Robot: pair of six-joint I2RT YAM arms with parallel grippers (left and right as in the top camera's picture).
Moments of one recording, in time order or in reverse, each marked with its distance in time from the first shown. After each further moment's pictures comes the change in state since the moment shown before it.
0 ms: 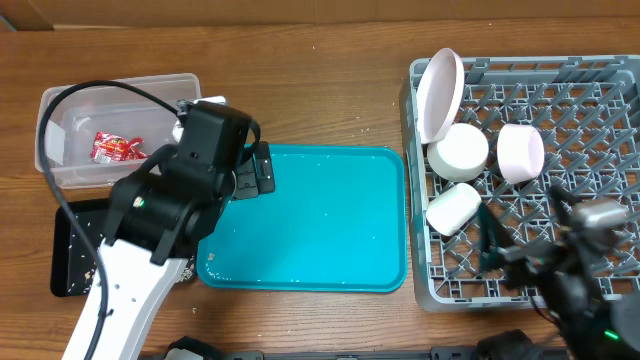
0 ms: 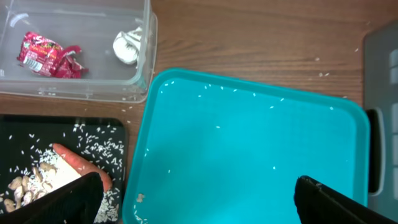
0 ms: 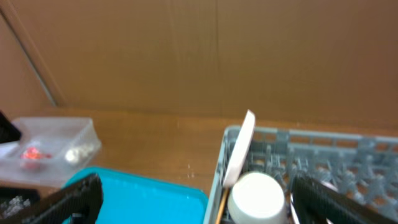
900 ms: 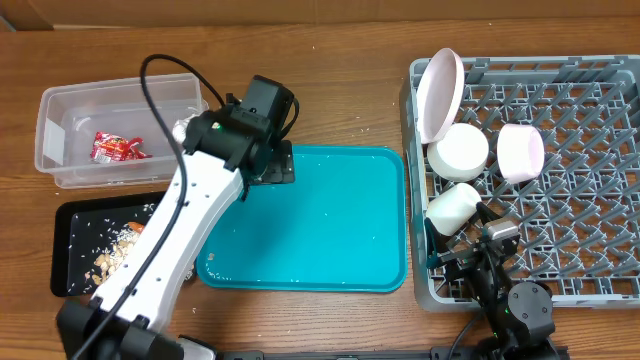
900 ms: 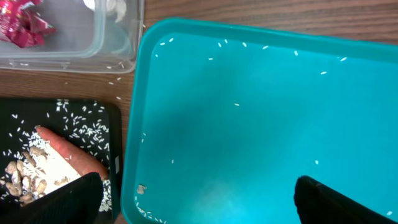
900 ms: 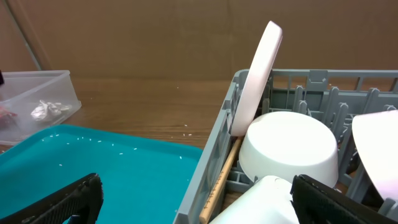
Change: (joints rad) left arm 0.000 0.329 0.000 0.001 0.000 0.000; right arm 0.000 -0.401 -0.903 0.553 -0.040 -0.011
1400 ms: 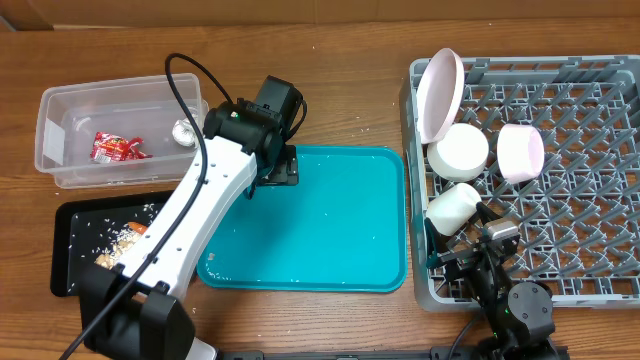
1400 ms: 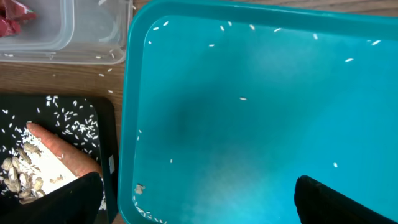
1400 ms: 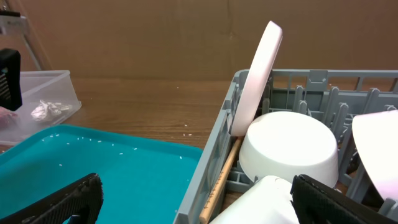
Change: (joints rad) left arm -0.004 0.085 0.000 0.001 0.000 0.000; right arm 0.000 0.000 0.000 0.000 0.000 0.000
